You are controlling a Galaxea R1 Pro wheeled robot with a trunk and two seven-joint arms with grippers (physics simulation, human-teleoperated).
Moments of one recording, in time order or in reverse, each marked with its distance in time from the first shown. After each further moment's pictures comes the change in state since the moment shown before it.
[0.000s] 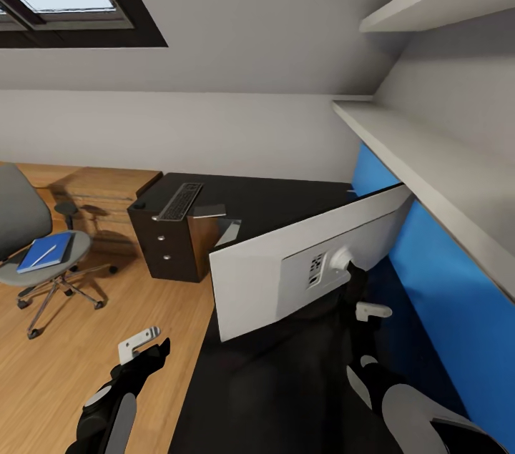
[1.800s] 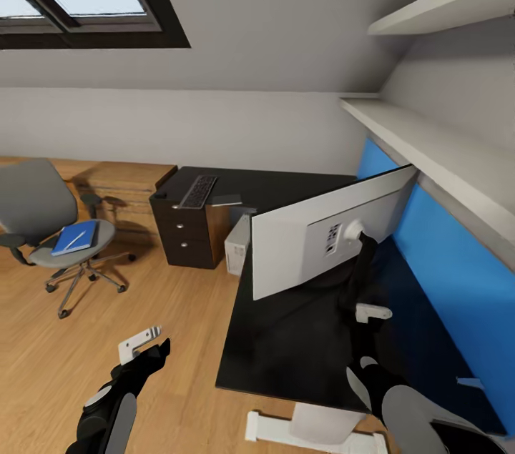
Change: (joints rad) left arm 0.000 0.000 0.000 0.002 0.000 0.002 0.000; right arm 0.004 0.003 -0.009 0.002 0.004 0.010 -0.003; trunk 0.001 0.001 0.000
